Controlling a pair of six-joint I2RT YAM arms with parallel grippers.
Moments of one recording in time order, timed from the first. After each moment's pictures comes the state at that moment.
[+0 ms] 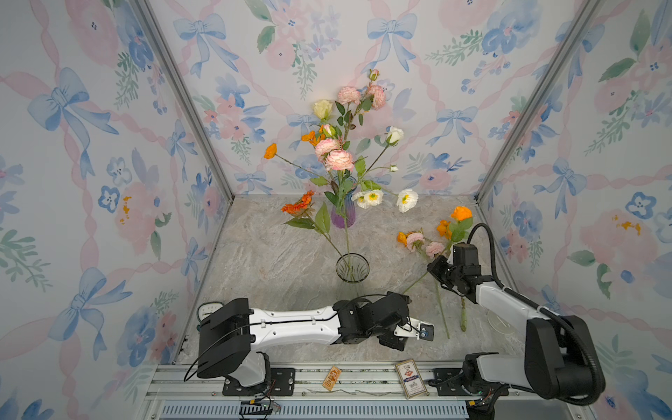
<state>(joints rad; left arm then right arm) -1.31 1.50 1.03 -0.19 -0.14 0.68 0.10 1.23 0.61 -0.09 -0.14 0.77</state>
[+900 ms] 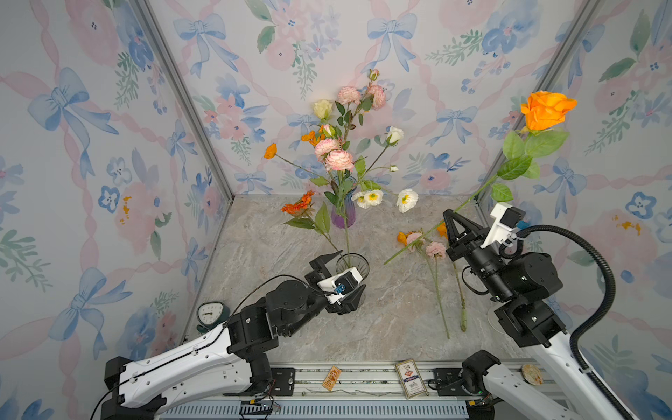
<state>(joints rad) -1.12 0.75 0.79 -0.18 -0.36 0.44 0.54 0.77 0.92 0.13 -0.01 0.38</state>
